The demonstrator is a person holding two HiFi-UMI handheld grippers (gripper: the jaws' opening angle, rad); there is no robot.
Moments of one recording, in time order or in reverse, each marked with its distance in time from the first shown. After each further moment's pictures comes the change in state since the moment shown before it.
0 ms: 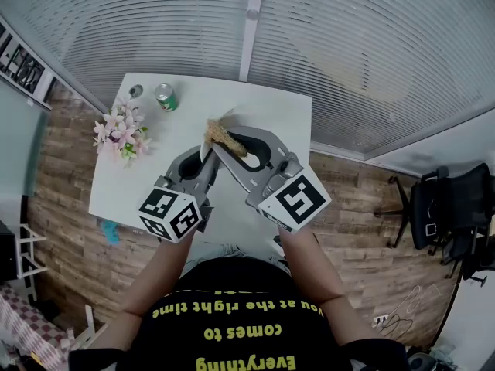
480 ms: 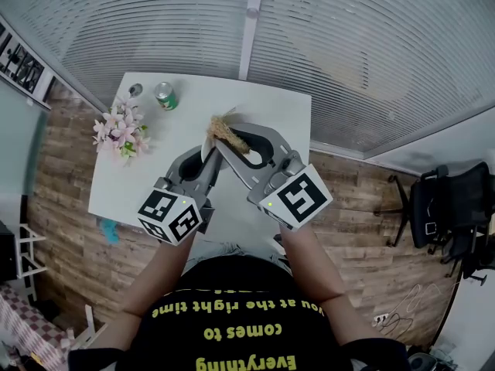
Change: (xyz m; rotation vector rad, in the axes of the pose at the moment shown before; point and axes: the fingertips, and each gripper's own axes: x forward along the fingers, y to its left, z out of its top) left arm -0.004 -0.009 0.006 -0.008 -0.022 -0.022; right arm -0.002 -0.004 0.002 -0.020 -0.003 -0.023
